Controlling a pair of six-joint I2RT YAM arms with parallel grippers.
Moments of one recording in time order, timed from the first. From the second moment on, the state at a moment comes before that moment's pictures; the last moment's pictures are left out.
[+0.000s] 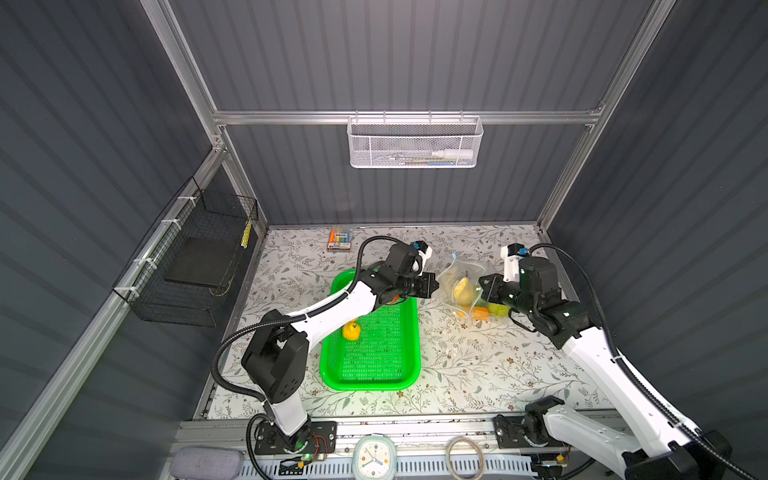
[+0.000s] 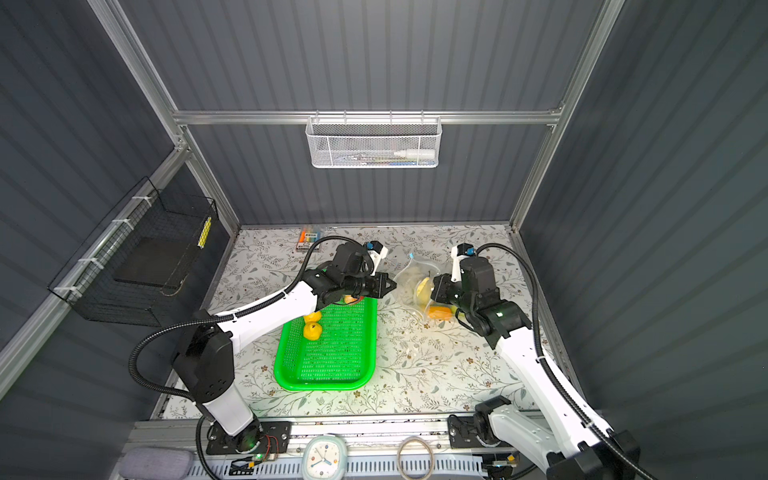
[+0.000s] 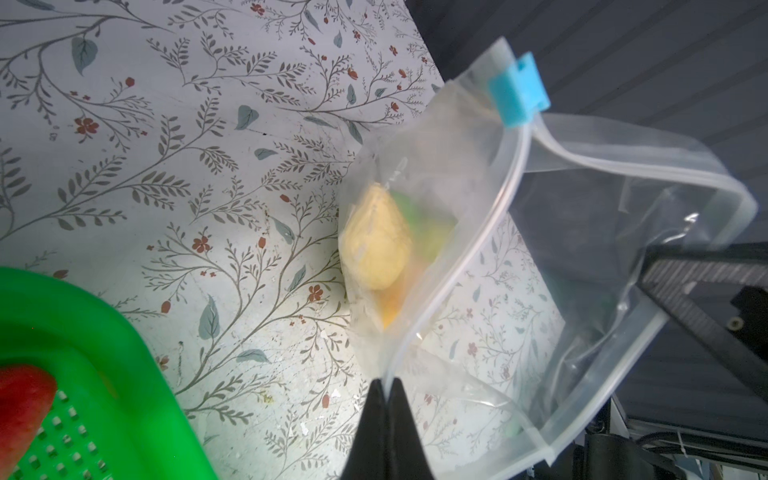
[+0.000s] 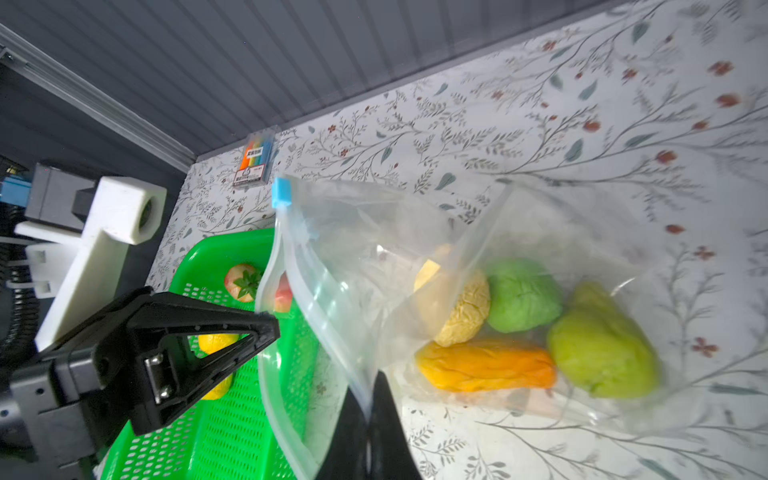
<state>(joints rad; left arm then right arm) -0.77 1.71 1.37 -0.27 0.35 -0.51 0.33 0.98 0.98 -0.53 -0.06 0.45</state>
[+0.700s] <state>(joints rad) -0.78 1.64 1.36 -0.30 0.29 -0.53 0.33 0.97 0.95 -0.44 -0.16 0.46</state>
